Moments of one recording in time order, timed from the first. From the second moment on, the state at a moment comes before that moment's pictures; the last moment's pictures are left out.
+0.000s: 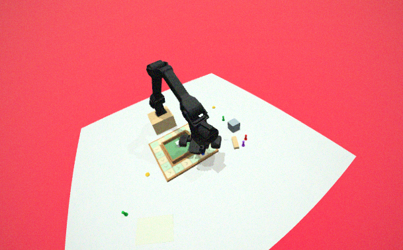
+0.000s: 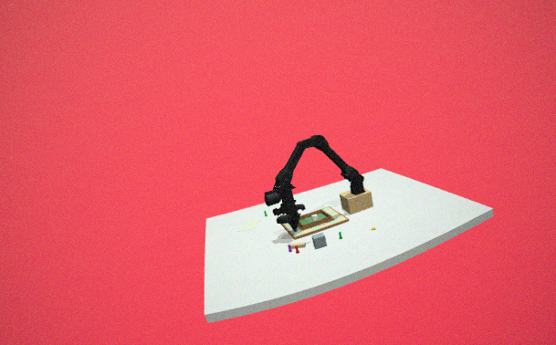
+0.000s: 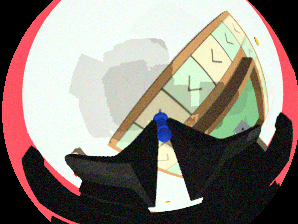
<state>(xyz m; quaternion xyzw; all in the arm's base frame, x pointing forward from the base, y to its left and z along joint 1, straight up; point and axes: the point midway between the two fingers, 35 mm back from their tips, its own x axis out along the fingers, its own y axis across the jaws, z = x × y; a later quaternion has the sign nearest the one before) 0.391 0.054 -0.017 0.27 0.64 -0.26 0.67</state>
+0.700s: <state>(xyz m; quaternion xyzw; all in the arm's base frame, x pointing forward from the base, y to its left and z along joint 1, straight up) 0.391 0.056 0.087 0.27 0.65 -0.26 0.66</state>
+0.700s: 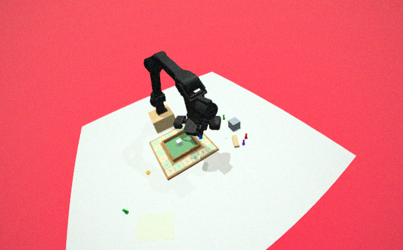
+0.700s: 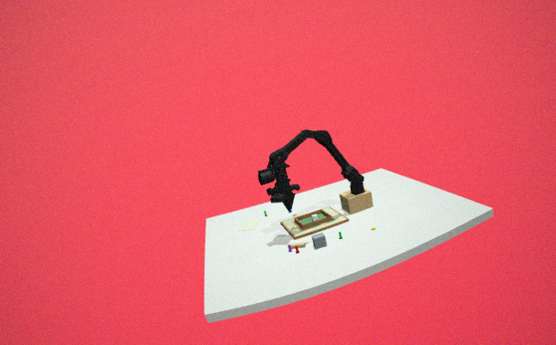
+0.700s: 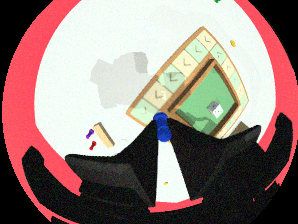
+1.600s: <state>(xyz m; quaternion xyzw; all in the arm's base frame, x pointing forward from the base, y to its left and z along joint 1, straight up) 0.346 0.085 0.066 0.28 0.64 -0.26 0.67</state>
